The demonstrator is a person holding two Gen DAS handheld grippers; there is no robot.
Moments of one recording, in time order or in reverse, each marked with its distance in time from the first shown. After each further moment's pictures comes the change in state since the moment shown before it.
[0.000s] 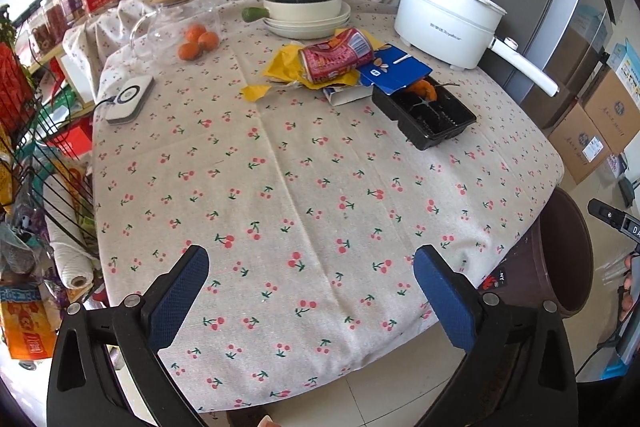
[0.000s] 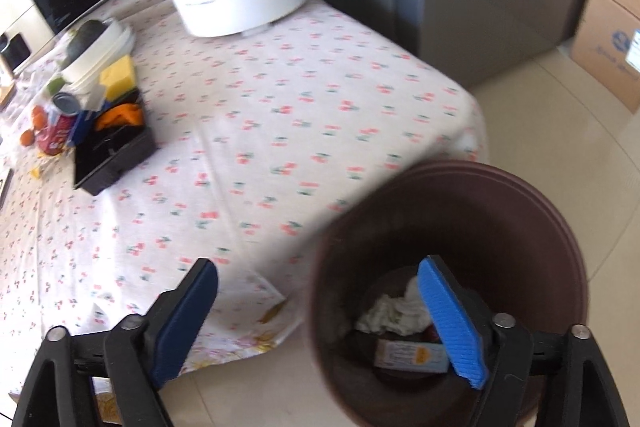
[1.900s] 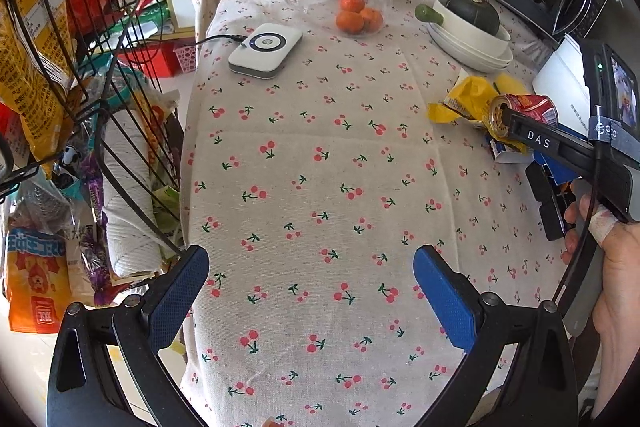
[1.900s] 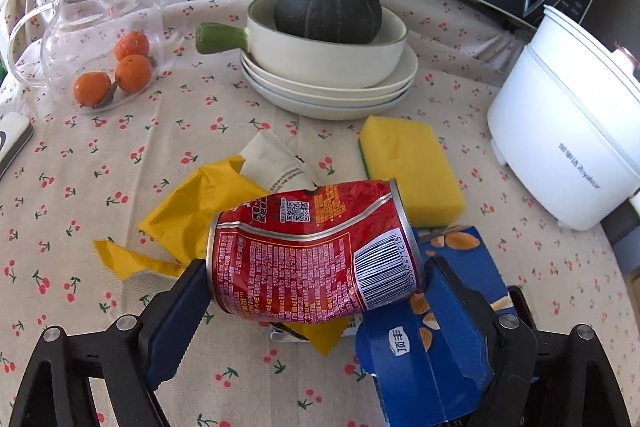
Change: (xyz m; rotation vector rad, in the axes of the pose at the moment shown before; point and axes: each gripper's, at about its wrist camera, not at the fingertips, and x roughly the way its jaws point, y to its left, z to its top) left arm 0.039 0.137 0.025 -0.353 0.068 0.156; right arm 0.171 0.354 0.097 -0.512 -0.112 -0.057
